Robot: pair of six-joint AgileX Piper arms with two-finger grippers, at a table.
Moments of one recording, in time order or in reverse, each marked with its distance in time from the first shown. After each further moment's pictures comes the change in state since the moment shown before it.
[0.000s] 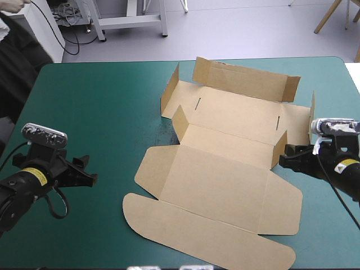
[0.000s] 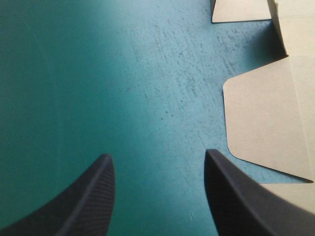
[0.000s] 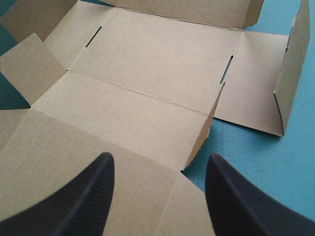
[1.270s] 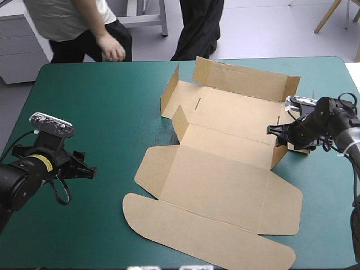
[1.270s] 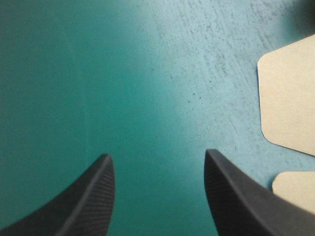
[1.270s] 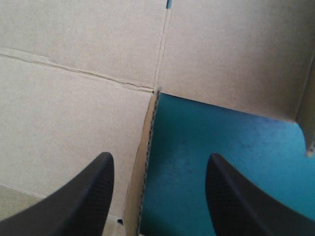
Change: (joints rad) left arm 0.000 0.111 -0.077 0.085 0.090 0.015; right arm -0.070 0.752 -0.272 -0.052 0.111 0.059
